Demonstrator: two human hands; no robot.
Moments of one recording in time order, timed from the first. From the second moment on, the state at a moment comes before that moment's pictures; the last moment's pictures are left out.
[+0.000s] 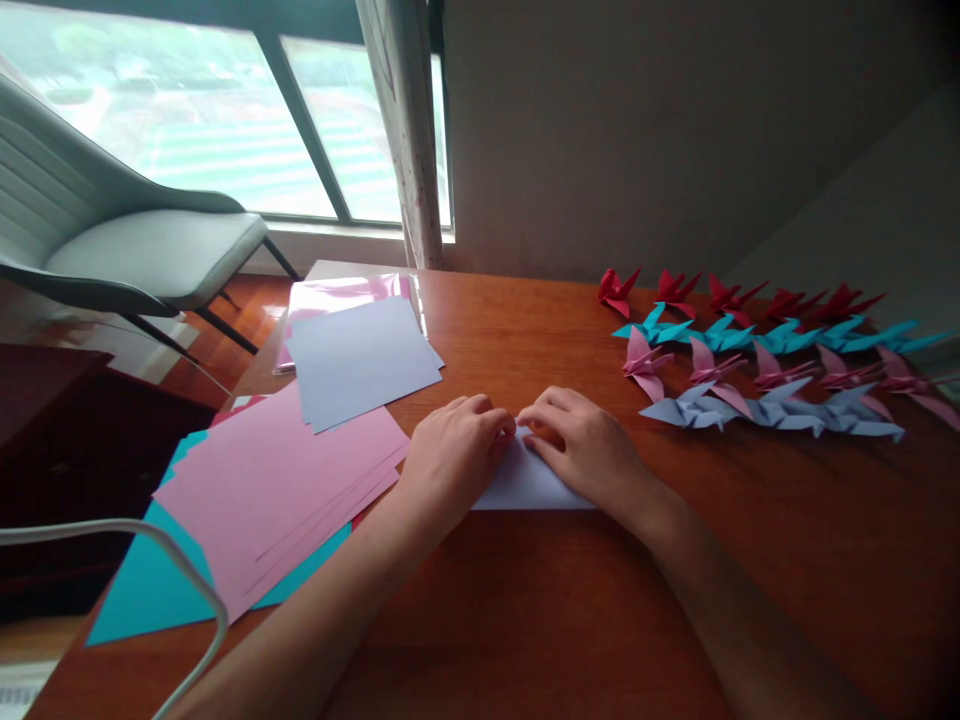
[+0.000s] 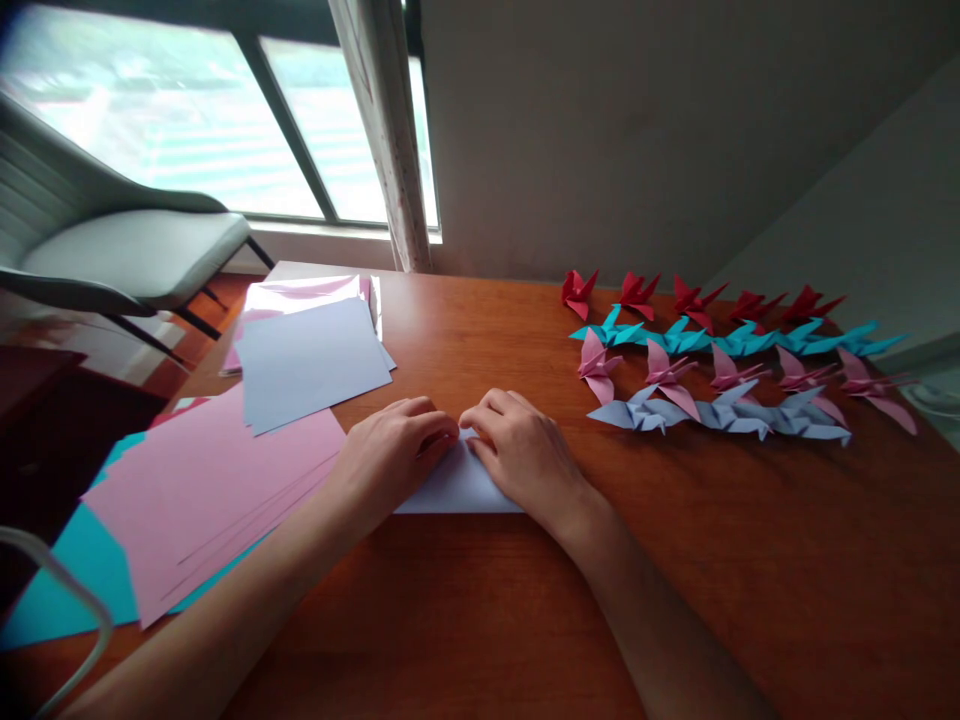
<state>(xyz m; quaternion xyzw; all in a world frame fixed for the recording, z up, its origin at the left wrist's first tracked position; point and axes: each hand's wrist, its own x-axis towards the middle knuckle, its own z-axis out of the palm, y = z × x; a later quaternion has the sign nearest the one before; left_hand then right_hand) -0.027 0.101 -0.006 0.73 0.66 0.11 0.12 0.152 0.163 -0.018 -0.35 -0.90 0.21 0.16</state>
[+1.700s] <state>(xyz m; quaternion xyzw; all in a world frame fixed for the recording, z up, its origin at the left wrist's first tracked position) 0.054 -0.002 -0.019 0.78 0.62 0.04 -0.10 0.142 0.151 -0.002 -0.41 -0.89 0.16 0.10</state>
